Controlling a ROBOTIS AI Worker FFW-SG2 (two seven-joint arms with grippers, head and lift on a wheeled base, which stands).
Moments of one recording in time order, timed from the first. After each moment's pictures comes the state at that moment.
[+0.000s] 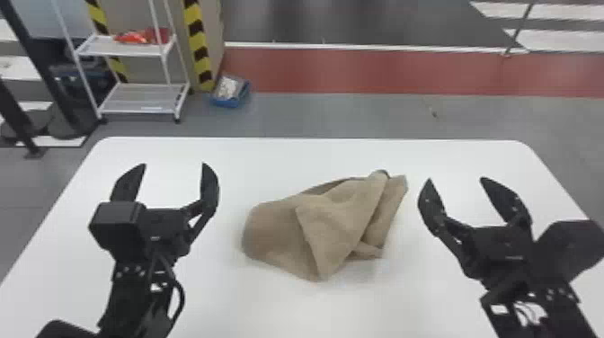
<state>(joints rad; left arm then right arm) 0.31 0.26 -0.21 -1.99 0.09 0.00 0.37 0.46 -0.14 -0.02 -2.11 -0.15 0.04 0.03</state>
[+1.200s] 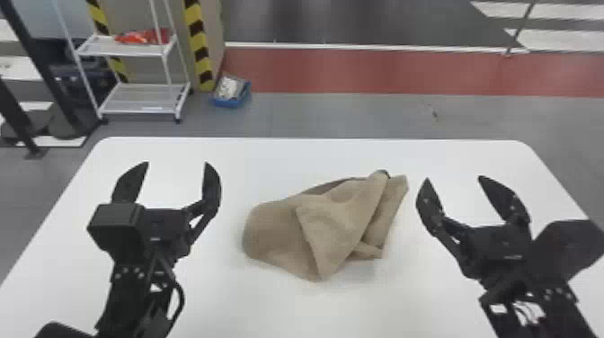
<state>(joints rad) 0.32 0.26 -0.21 -2.00 0.09 -0.01 0.35 0.46 -0.14 -0.02 -2.11 -0.13 0.04 0.04</state>
